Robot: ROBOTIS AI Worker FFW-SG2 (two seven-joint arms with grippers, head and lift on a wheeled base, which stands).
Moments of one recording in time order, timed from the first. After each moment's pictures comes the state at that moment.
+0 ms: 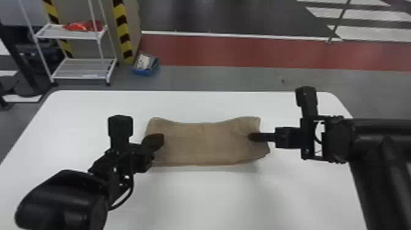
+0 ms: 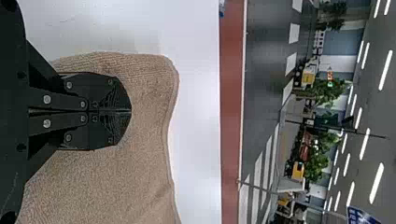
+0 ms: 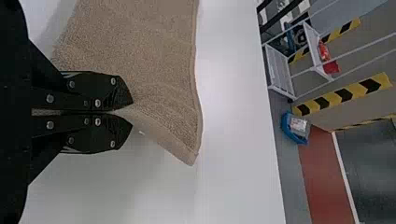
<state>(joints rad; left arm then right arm) -0.06 0.18 -0.23 -1.61 0.29 0.50 -0.10 -0.30 -0.19 -0.06 -1.68 -0.16 1.27 0.54</state>
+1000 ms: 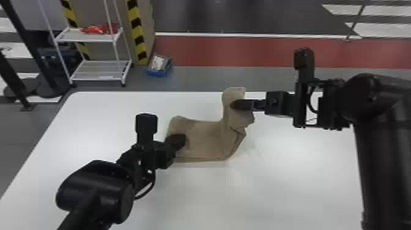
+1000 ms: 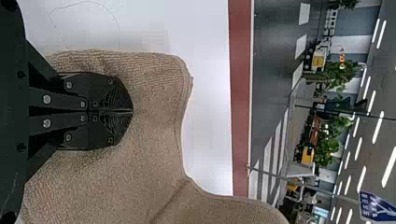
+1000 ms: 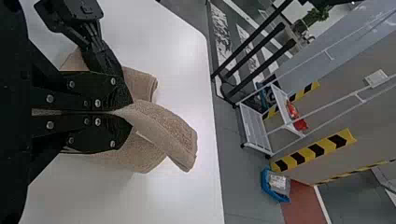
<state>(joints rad) -0.16 0.17 -0.28 -1.43 0.28 0.47 -0.16 -0.48 -0.05 -0.06 -1.66 -0.29 1.40 0.53</state>
